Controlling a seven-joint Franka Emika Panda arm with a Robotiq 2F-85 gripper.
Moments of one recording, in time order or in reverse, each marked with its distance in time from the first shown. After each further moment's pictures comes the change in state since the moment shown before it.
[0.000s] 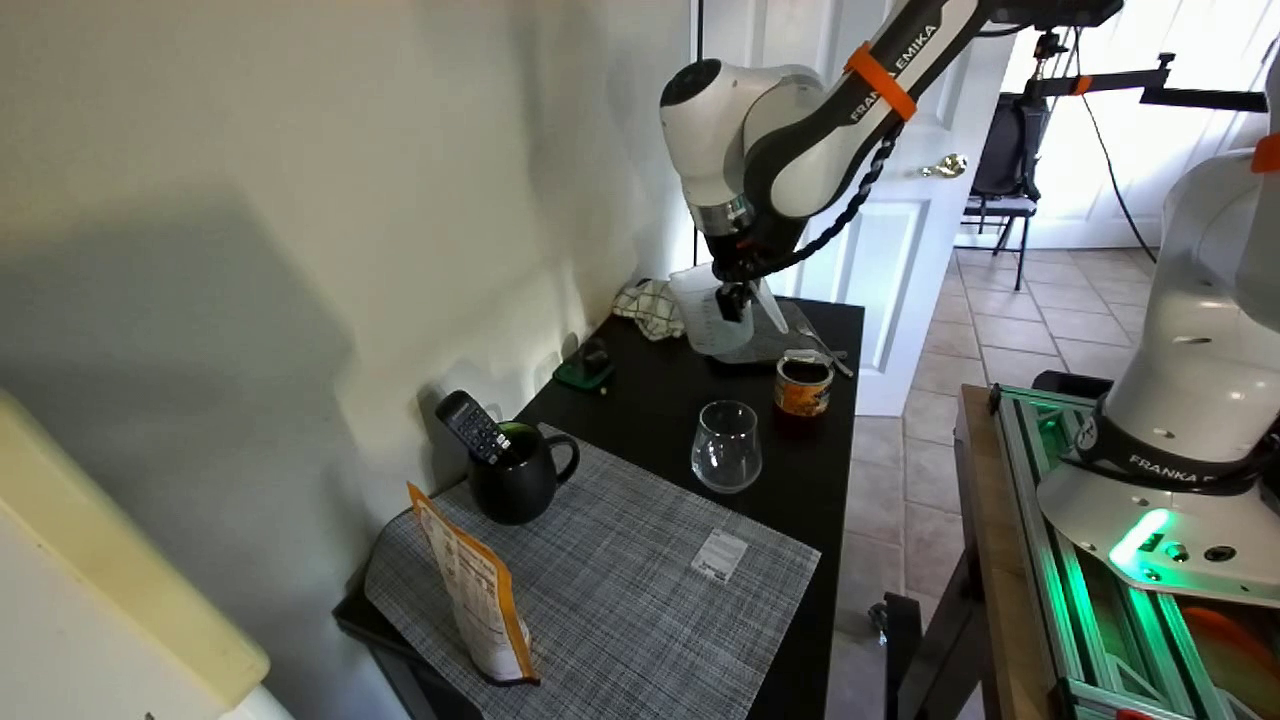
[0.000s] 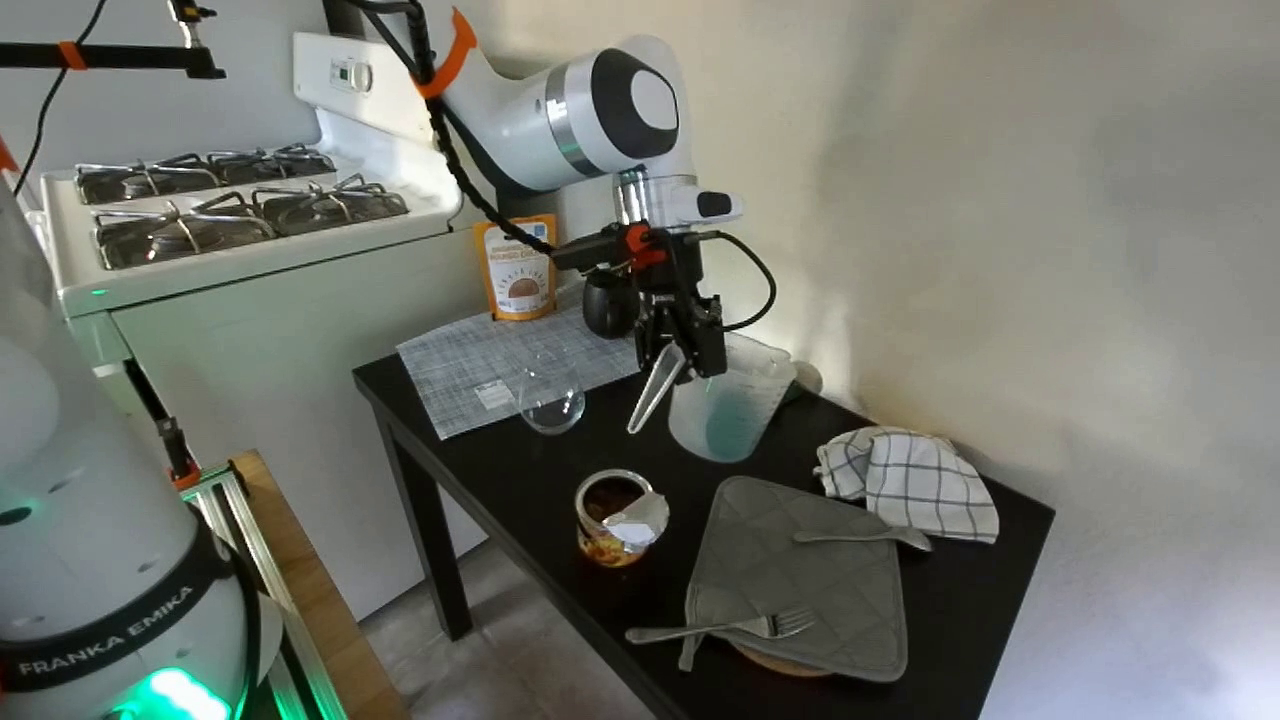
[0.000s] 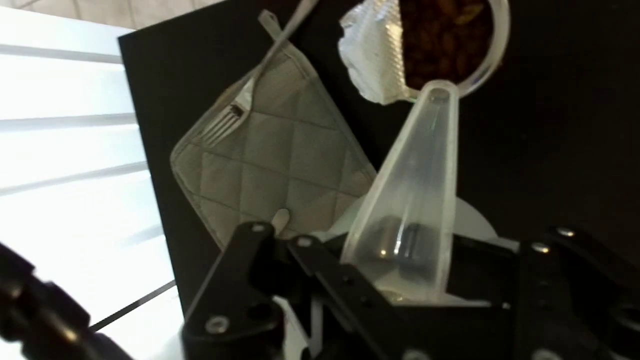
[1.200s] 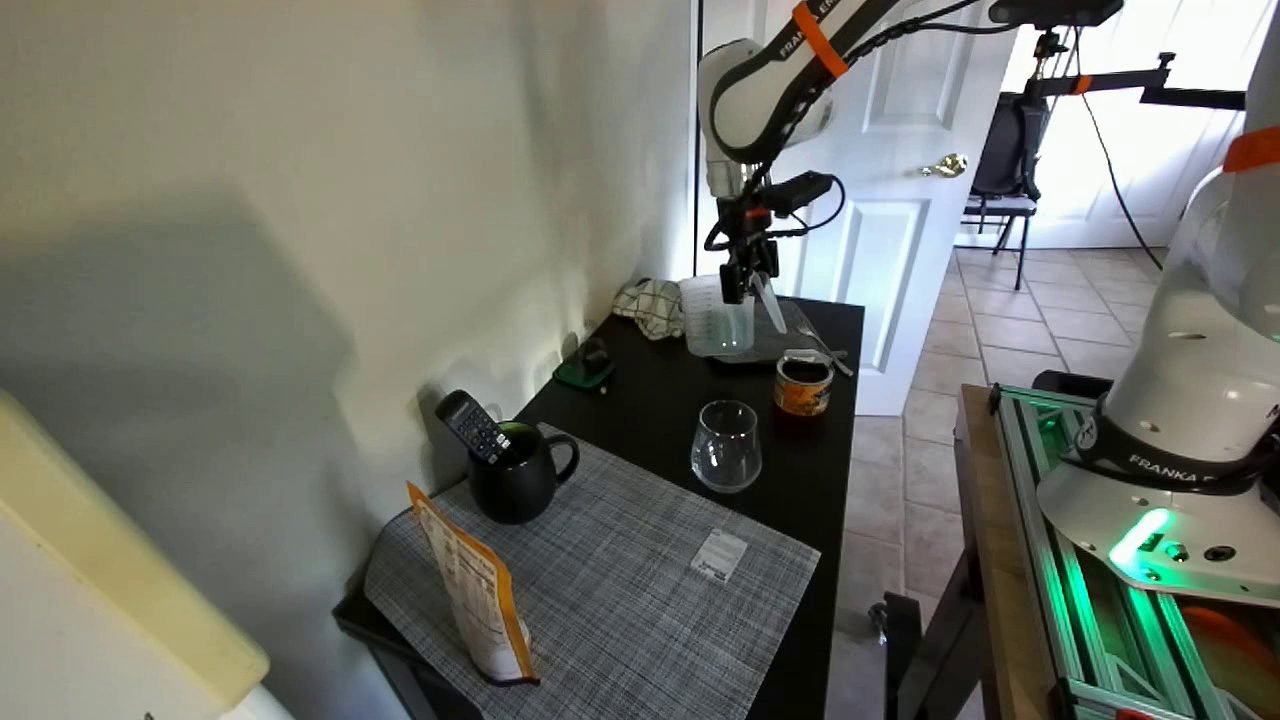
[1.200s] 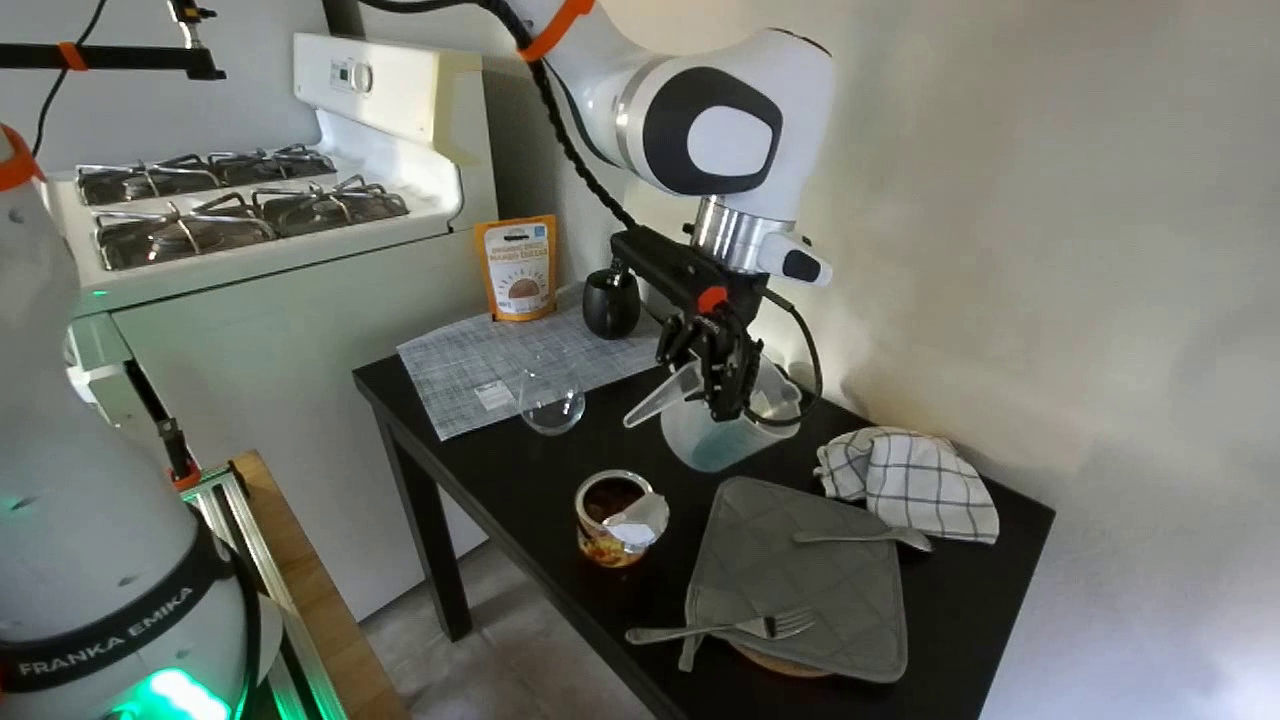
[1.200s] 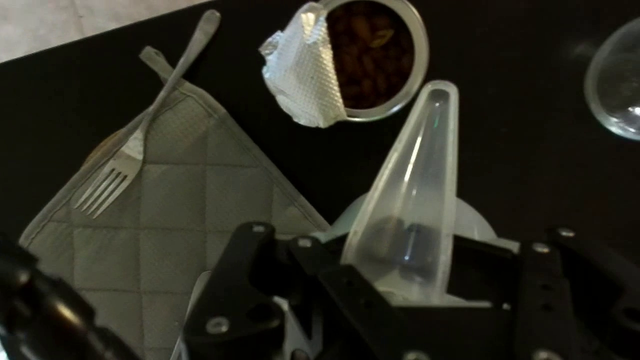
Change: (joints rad) arm -0.200 0.064 -0.007 0.101 0.594 -0.034 -0.508
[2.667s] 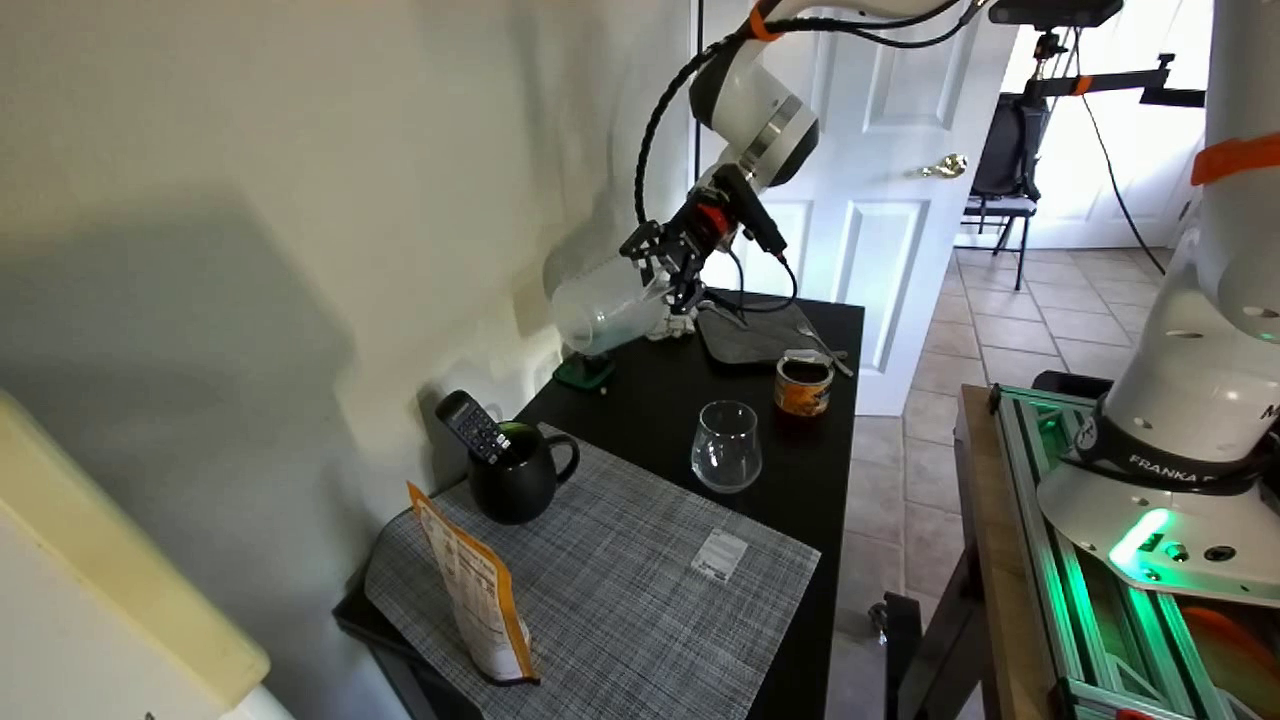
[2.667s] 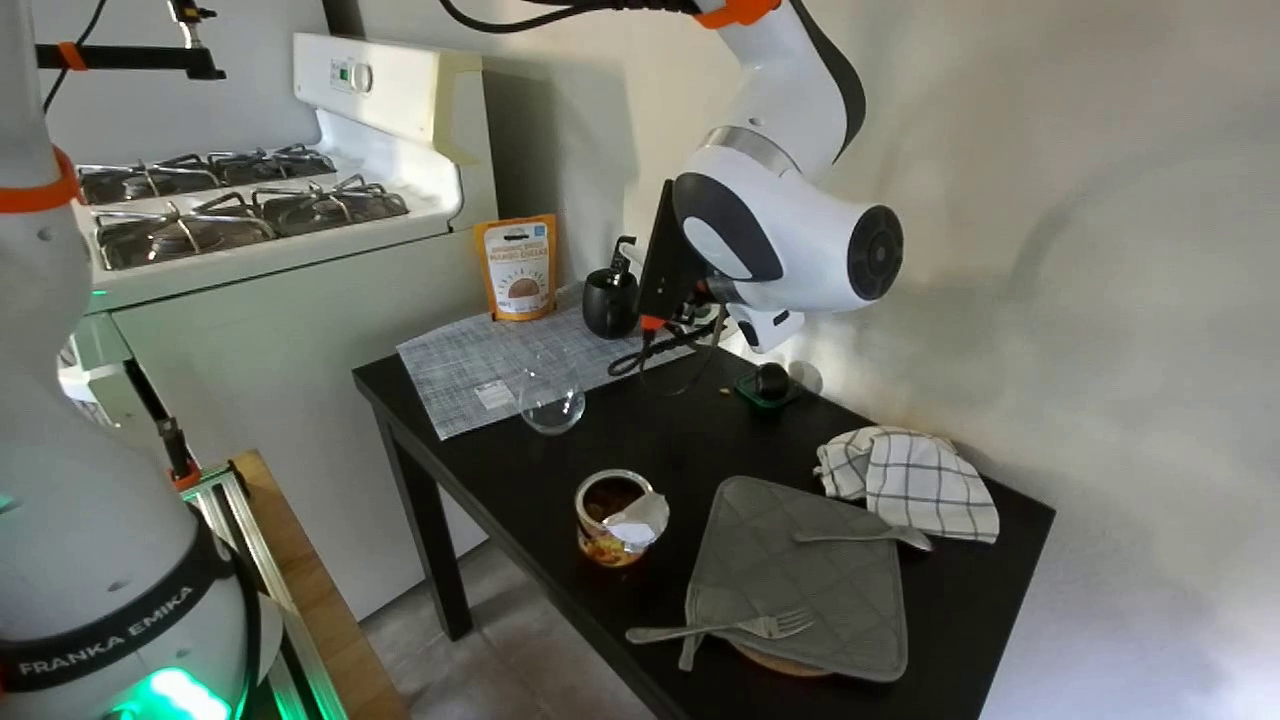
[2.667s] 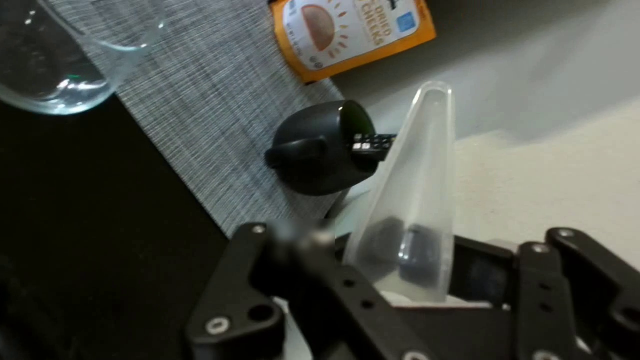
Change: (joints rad) arm -0.099 0.179 0.022 0.129 1.226 -0.373 -0.337
